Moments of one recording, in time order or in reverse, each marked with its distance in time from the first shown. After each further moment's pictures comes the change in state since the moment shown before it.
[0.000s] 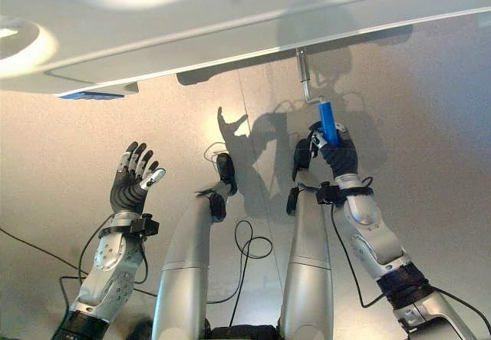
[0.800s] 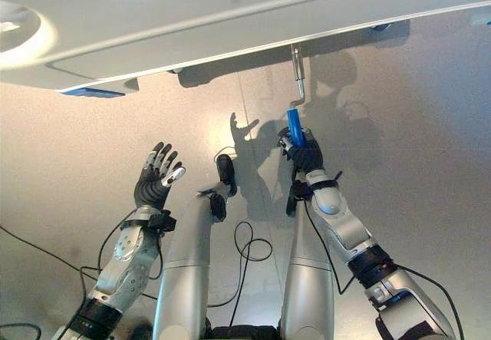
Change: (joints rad) left arm -0.113 -0.017 -0.141 0.054 -0.078 0.023 -0.050; right arm -0.176 0.142 0.125 0.239 -0.178 0.054 0.009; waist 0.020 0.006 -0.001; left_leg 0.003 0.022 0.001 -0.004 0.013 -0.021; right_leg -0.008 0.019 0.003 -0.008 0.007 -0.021
